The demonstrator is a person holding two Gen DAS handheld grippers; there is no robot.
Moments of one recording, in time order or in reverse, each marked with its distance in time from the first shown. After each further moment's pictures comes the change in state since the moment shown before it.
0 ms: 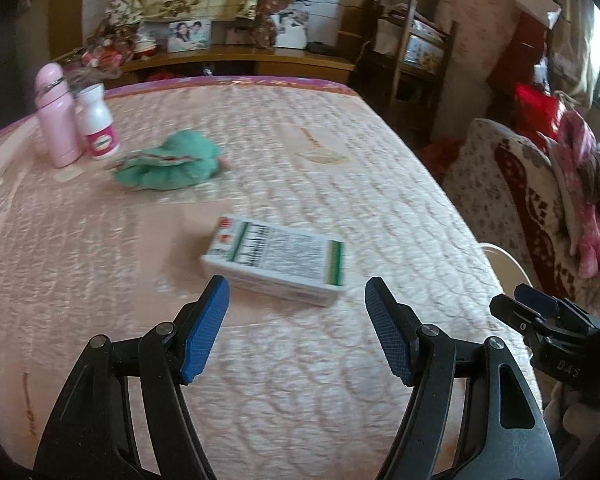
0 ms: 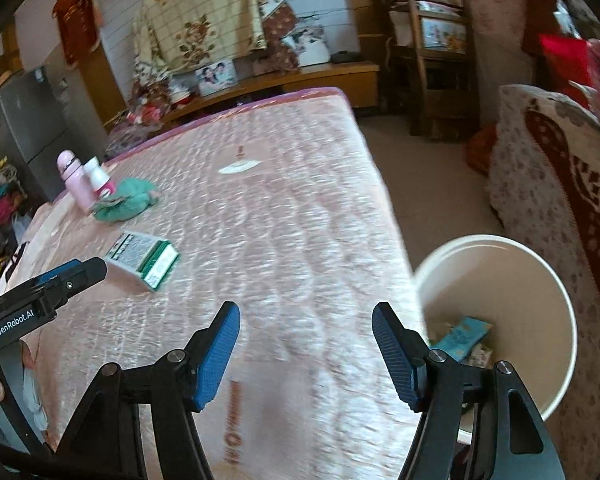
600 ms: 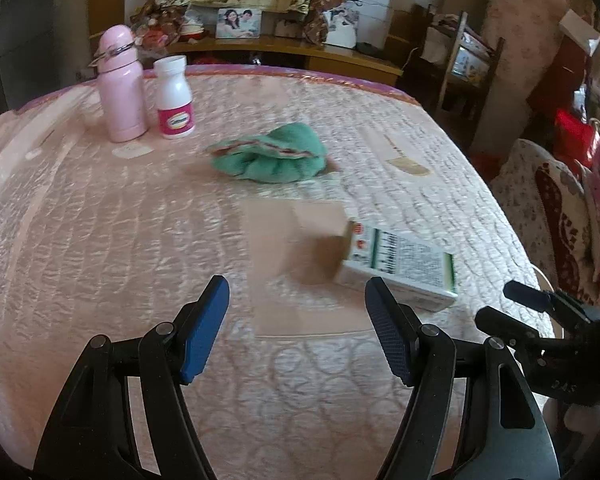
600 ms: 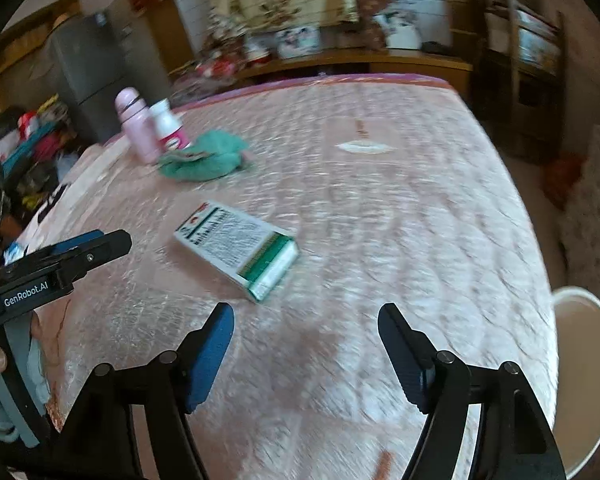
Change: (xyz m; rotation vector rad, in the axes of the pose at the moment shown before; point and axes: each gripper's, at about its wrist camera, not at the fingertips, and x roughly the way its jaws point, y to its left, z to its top) left arm -0.003 0.086 0.004 -0.094 0.021 0.085; right arm 0.060 0.098 0.020 -0.209 0.100 0.173
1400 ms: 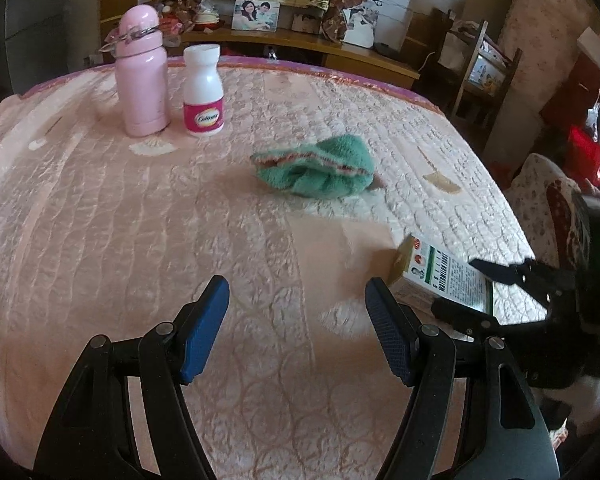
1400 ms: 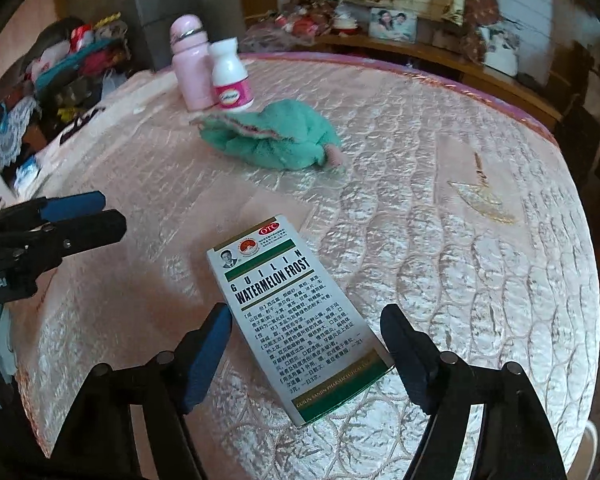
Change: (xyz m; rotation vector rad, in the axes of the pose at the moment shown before) left arm 0.018 0.040 0.024 -0.047 0.016 -0.007; right arm 0.082 0.045 0.053 -0.271 0.098 0.082
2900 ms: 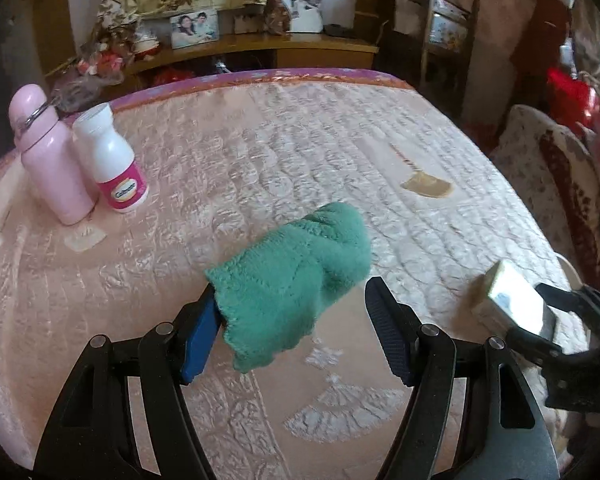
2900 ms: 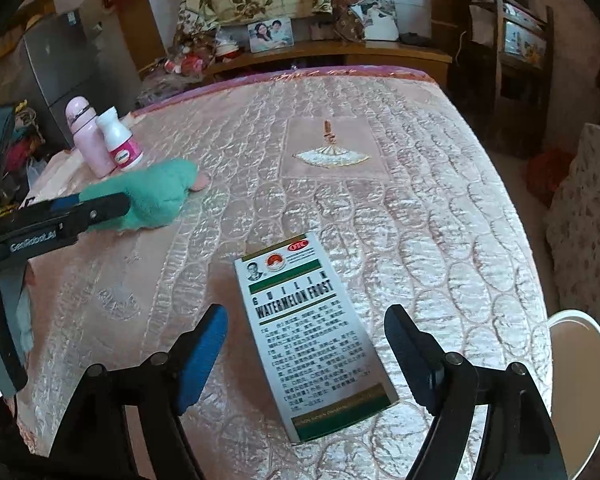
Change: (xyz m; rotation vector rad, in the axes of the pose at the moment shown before) left arm 0.054 -0.045 0.053 0.238 0.030 -0.031; right arm -0.044 -0.062 -0.043 0.327 -0.060 -0.169
